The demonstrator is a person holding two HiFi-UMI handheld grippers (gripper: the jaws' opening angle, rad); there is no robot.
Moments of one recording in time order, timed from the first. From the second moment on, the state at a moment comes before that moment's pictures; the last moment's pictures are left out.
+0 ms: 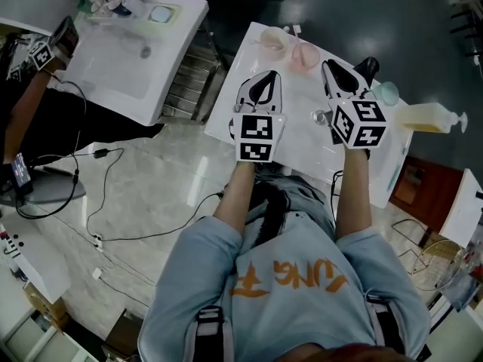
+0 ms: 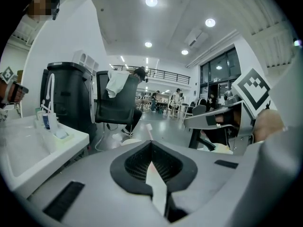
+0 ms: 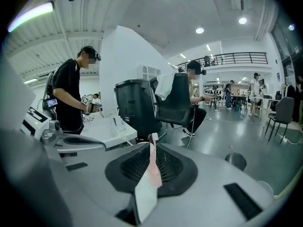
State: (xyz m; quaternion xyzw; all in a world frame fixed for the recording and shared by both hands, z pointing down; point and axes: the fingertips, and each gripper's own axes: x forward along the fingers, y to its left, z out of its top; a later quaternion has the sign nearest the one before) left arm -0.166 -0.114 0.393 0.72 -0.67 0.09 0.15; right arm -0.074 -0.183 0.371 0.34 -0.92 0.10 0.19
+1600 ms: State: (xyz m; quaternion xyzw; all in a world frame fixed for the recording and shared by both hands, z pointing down) left arm -0.227 -0.168 0.452 0.73 -0.64 0.06 0.22; right arm -0.162 -0.249 0.458 0.32 -0.88 0.06 0.34
